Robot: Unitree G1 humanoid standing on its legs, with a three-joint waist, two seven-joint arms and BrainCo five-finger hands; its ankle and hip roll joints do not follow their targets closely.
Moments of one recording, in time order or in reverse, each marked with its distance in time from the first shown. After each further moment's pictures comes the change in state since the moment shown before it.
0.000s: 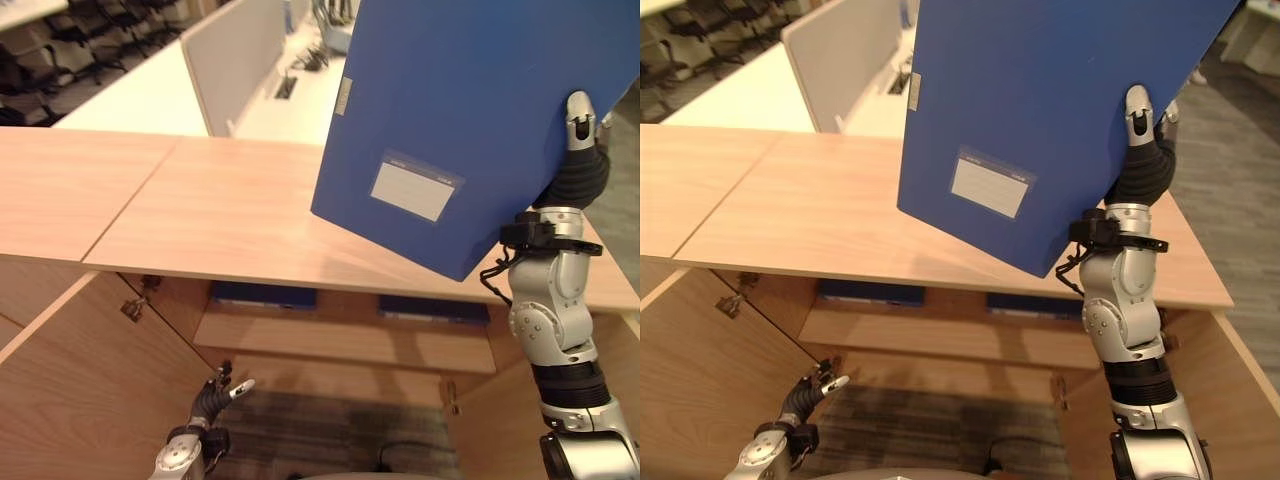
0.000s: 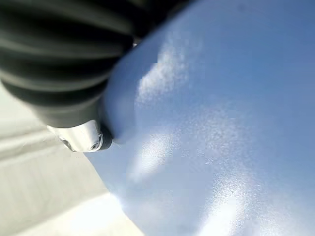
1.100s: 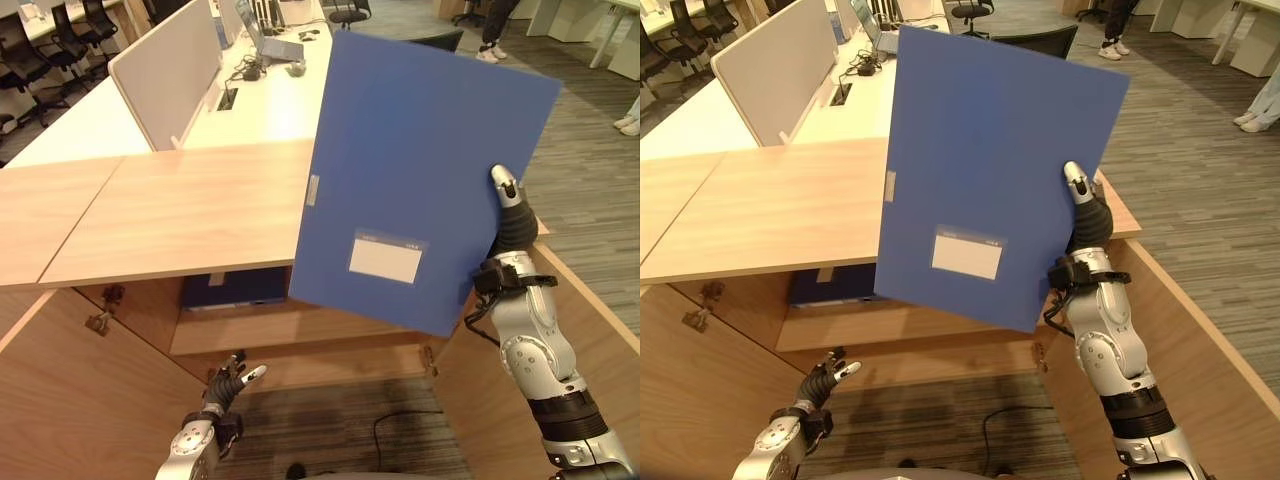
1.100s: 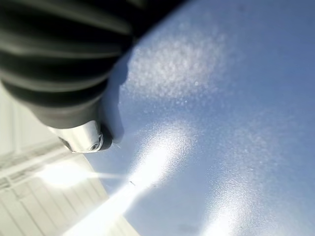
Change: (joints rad) left arm 0.013 -0.051 0.005 -0.010 -0.020 0.024 -0.005; right arm 0.176 -0.031 0.055 -0.018 0.195 0.104 0.176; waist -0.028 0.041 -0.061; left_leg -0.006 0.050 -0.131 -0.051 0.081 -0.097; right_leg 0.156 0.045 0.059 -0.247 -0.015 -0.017
